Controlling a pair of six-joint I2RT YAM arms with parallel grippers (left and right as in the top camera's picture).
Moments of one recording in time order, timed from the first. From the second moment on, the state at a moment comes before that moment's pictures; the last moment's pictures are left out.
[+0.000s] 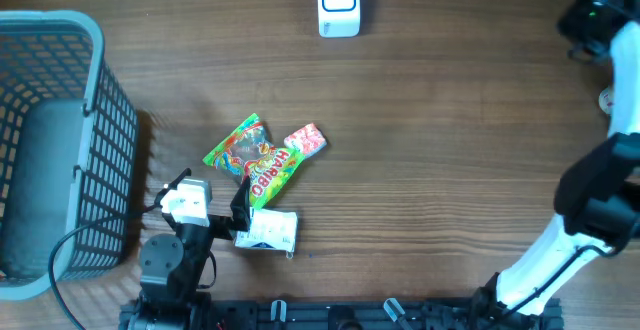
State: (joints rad) left arm -0.13 0.03 0.11 -0.34 0.07 -0.09; right arm -0.33 2.05 1.91 -0.89 0.01 0.30
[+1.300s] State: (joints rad) left arm -0.13 0.03 0.11 -0.34 0.07 -0.09; right arm 0.30 1.91 1.47 -0.84 -0.68 0.00
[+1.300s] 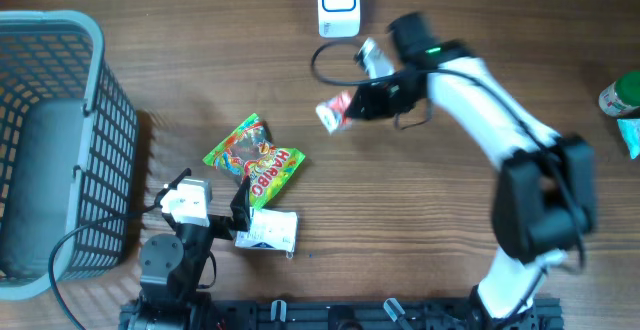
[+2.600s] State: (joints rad) left arm -0.13 0.03 0.11 -0.34 0.07 -0.09; right arm 0.40 1.79 1.39 -0.36 -0.42 1.25
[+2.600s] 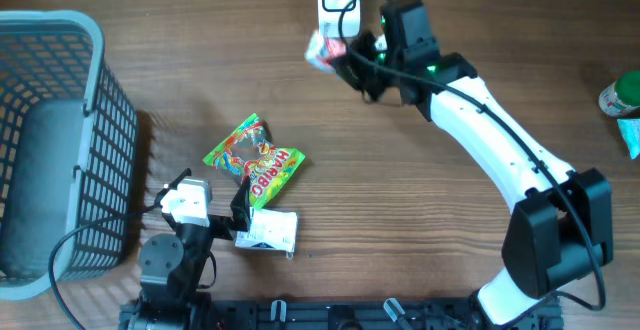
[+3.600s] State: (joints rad) left arm -0.13 0.03 0.11 -0.34 0.07 -0.09; right arm 0.24 2.43 1.82 0.18 -0.67 1.95
